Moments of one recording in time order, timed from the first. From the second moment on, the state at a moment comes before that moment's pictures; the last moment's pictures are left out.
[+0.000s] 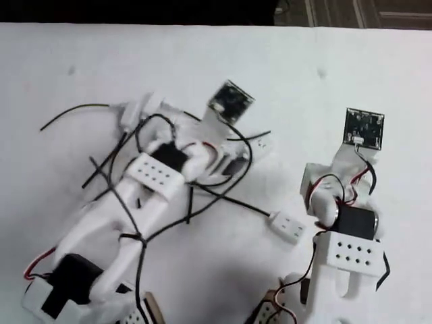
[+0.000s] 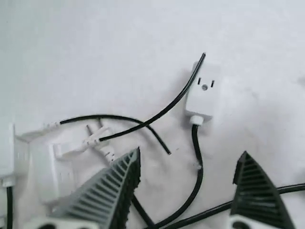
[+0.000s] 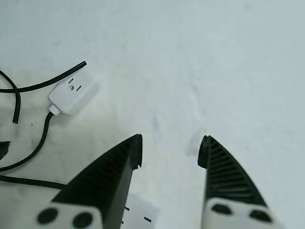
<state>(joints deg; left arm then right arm) 25.1 -11.1 32.4 38.6 -10.9 10.0 -56.2 52.7 61.1 1.7</state>
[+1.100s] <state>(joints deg) 31.8 41.0 -25.3 64.7 -17.0 10.5 -56.2 52.7 61.1 2.1</state>
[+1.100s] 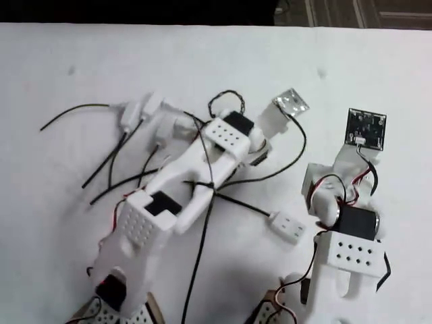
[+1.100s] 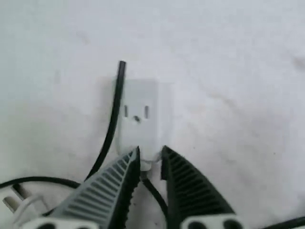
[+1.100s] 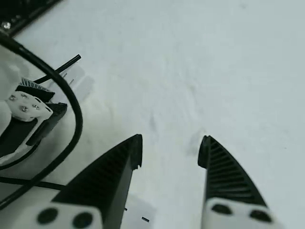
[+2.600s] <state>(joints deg) 21.7 -19.1 28.0 61.2 -18.1 9.2 -56.2 52.7 61.1 2.1</state>
